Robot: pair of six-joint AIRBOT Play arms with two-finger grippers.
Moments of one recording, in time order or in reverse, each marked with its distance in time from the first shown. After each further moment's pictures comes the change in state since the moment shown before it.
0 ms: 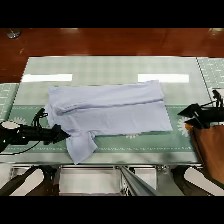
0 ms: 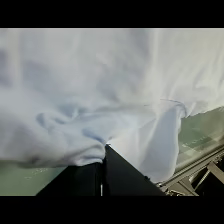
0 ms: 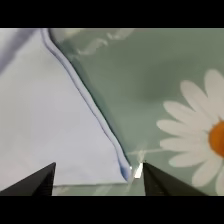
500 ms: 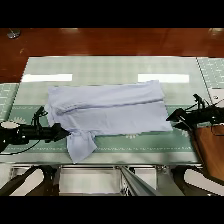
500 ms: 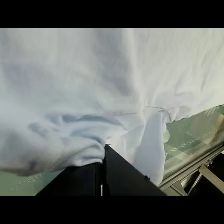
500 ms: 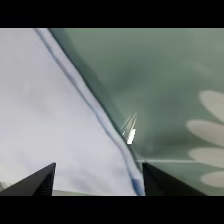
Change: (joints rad) left arm 0.000 0.000 0.000 -0.045 0.008 0.034; right arm 0.200 -0.113 -0.026 -0.003 -0.096 0.037
